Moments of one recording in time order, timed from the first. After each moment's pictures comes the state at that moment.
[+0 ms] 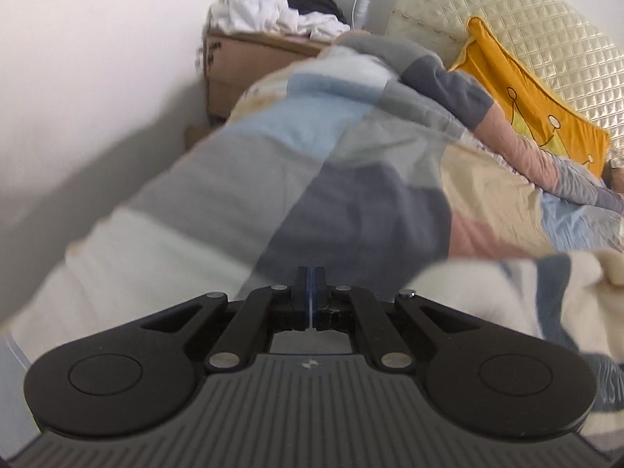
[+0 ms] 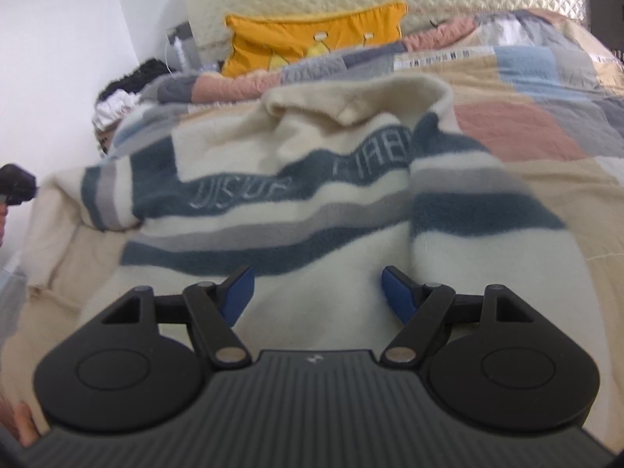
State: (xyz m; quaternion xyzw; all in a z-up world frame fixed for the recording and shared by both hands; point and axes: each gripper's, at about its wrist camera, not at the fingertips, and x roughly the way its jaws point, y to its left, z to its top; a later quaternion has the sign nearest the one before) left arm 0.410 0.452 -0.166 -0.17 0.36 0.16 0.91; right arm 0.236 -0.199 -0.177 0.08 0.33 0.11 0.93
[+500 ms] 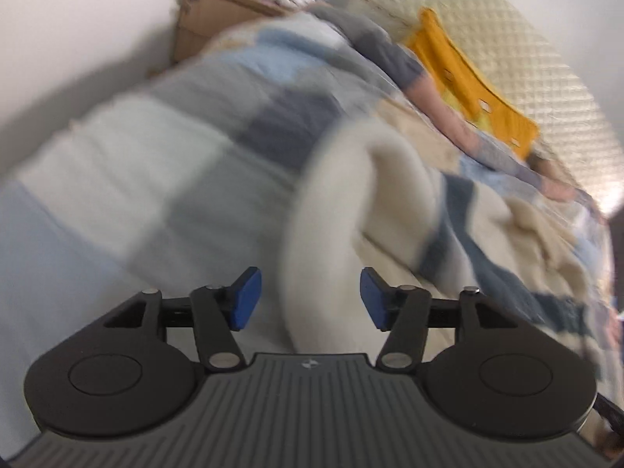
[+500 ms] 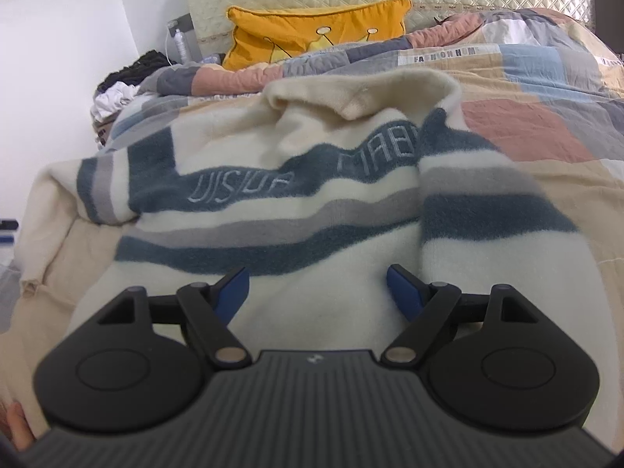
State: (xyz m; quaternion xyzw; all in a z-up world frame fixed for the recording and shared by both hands) left arm 0.269 0.413 -0.172 -0.26 0.37 0.05 0.89; right arm 0.236 -0.195 -0.175 0.07 0.32 0.12 0.94
